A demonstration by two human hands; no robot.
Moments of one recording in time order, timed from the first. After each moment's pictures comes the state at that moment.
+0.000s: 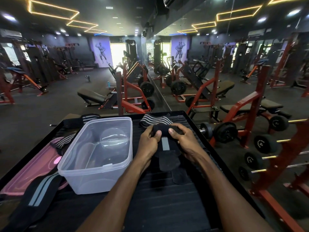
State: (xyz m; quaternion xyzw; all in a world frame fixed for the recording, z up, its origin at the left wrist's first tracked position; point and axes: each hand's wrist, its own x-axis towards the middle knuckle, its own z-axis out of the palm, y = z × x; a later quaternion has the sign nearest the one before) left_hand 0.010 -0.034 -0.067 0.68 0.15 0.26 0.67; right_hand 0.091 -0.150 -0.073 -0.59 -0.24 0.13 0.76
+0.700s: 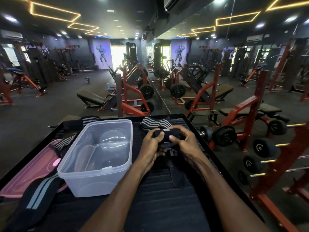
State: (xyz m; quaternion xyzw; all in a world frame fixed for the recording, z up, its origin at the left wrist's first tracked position) left_hand 0.011 -0.042 -0.061 0.60 0.16 0.18 0.77; right_hand 0.088 -0.154 -0.072 -0.63 -0.29 0.06 0.72
